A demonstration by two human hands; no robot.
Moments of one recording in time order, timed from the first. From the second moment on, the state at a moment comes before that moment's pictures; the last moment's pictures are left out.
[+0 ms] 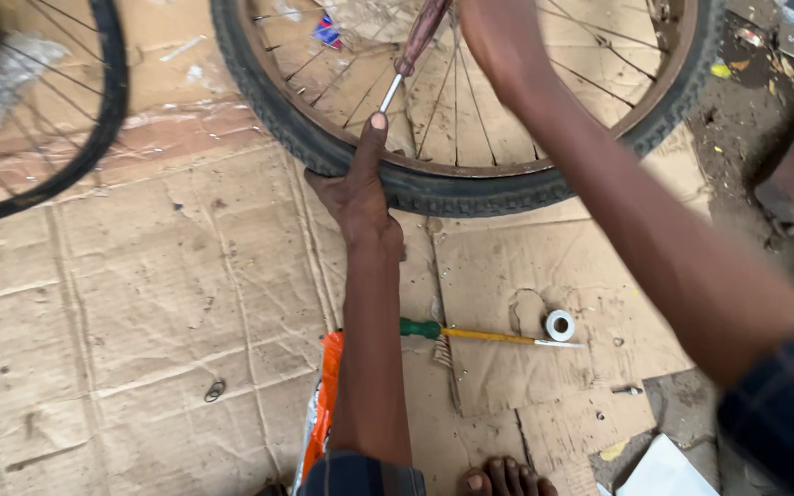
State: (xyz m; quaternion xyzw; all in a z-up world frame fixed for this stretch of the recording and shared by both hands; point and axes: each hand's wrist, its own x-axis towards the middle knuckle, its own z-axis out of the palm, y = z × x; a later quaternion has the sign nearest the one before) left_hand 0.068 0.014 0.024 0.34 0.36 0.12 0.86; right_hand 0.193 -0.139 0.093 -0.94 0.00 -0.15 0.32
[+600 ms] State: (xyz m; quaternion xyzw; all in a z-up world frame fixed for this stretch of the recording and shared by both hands) left_hand 0.078 0.041 0.032 0.24 0.34 0.06 0.91; right_hand -0.088 -0.166 0.134 -0.92 -0.05 0.02 0.38
